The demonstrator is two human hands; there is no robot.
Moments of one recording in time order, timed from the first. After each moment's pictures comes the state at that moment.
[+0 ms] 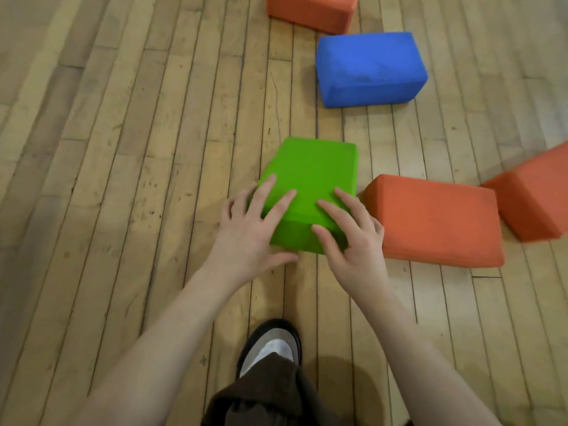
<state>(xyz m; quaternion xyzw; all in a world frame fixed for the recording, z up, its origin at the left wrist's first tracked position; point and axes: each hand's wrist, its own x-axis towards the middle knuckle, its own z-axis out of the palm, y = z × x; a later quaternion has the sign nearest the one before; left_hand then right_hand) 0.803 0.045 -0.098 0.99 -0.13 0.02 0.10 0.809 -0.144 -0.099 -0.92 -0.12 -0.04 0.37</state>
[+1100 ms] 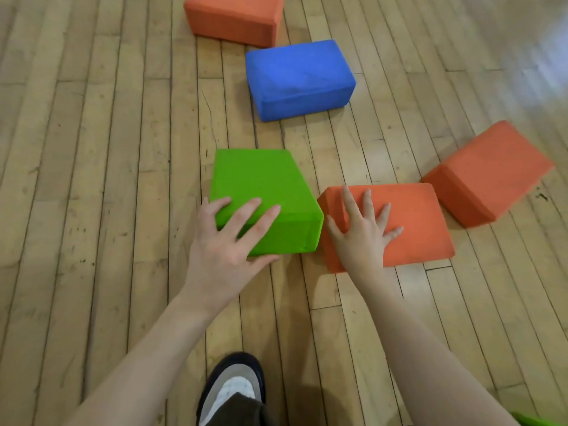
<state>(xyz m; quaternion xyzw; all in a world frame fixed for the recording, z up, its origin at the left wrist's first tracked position) 0.838 -0.004 -0.100 0.95 -0.22 0.18 0.11 0.868 -0.228 -0.135 -0.97 0.15 0.06 0.18</state>
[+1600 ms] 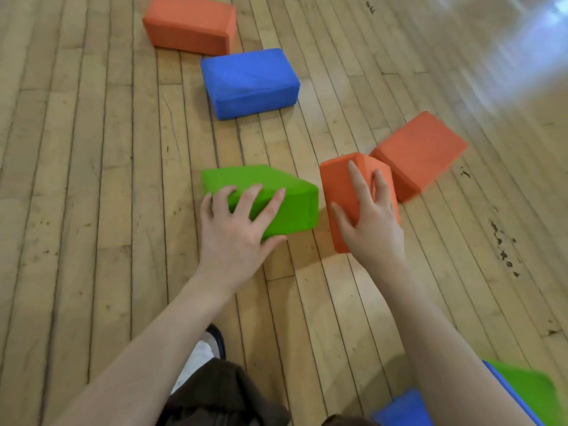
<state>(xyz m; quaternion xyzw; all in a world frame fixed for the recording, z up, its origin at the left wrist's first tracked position) 0.798 -0.090 -0.070 0.95 -0.22 0.19 0.10 0.791 -0.307 -0.049 -0.97 0.10 -0.06 0.23</state>
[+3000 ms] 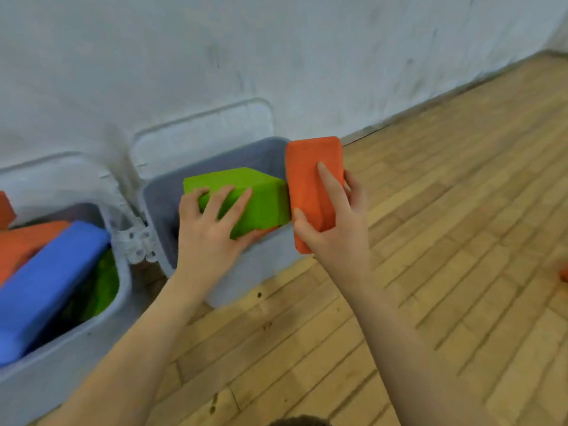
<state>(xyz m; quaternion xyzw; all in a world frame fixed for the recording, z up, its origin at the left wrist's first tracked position) 0.493 0.415 0.158 0.85 0.32 0.37 -0.16 0.666 0.300 0.185 -0.67 -0.50 -0.03 0.55</state>
